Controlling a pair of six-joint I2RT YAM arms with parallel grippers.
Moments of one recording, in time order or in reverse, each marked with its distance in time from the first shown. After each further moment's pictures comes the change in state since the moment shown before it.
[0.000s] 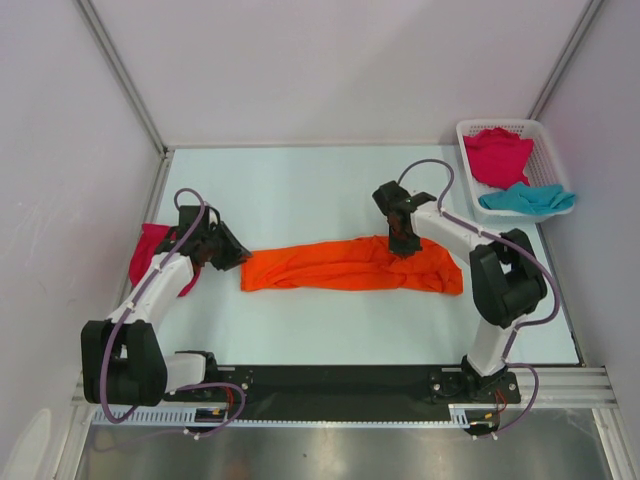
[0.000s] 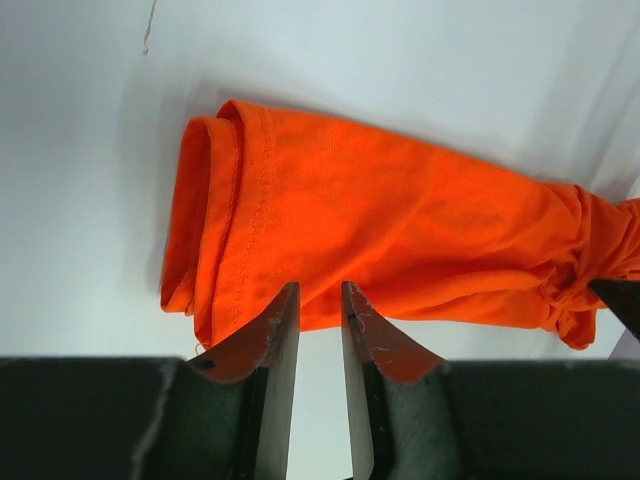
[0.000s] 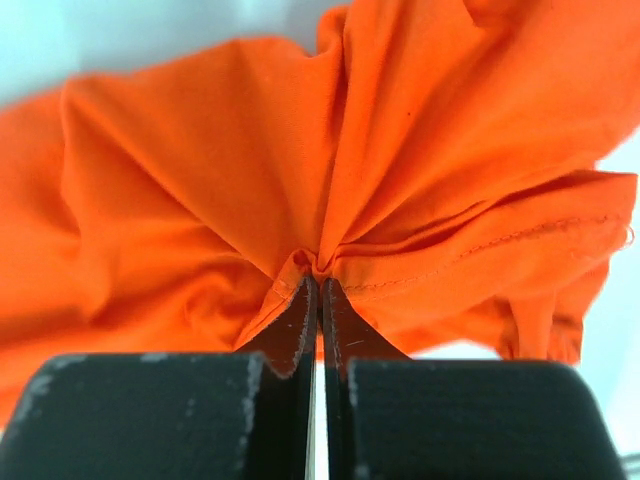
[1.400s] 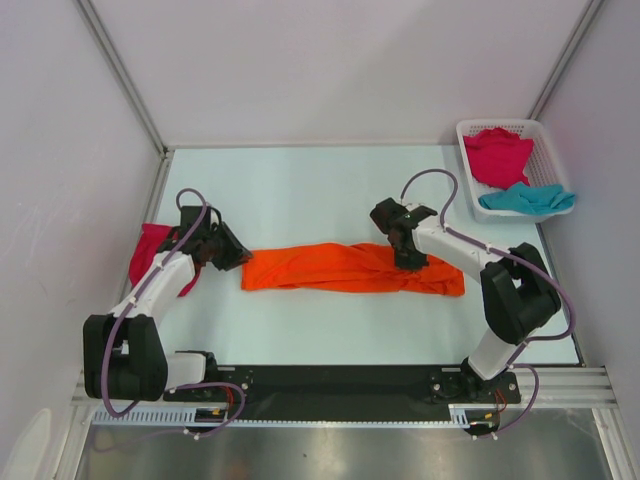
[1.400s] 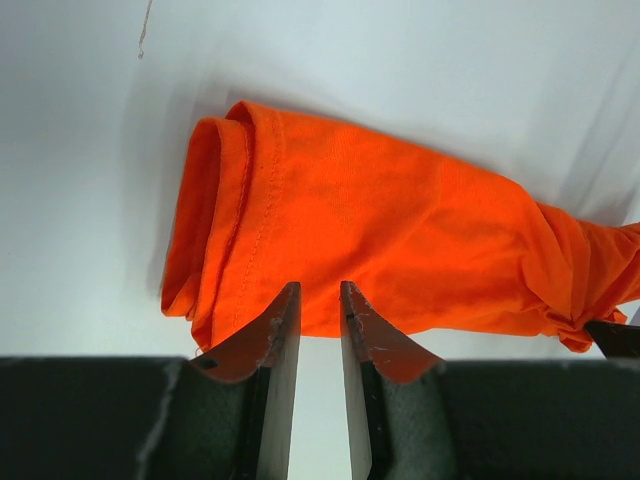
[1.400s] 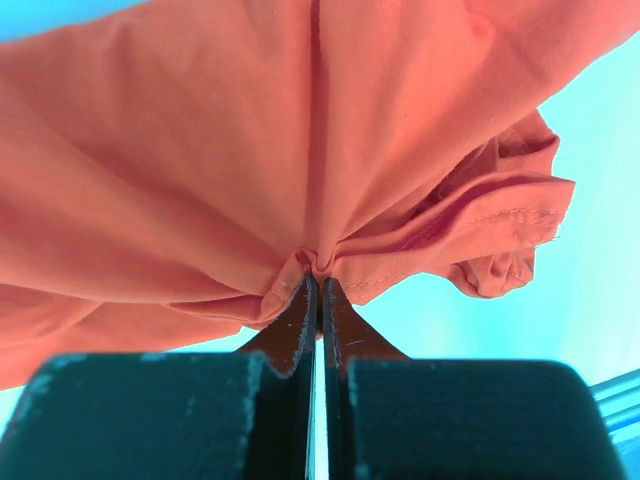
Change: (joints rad) left arm 0.000 0.026 -0.006 0.026 0.008 0.002; right arm 0.090 -0.137 -0.147 -0.087 0.126 0.090
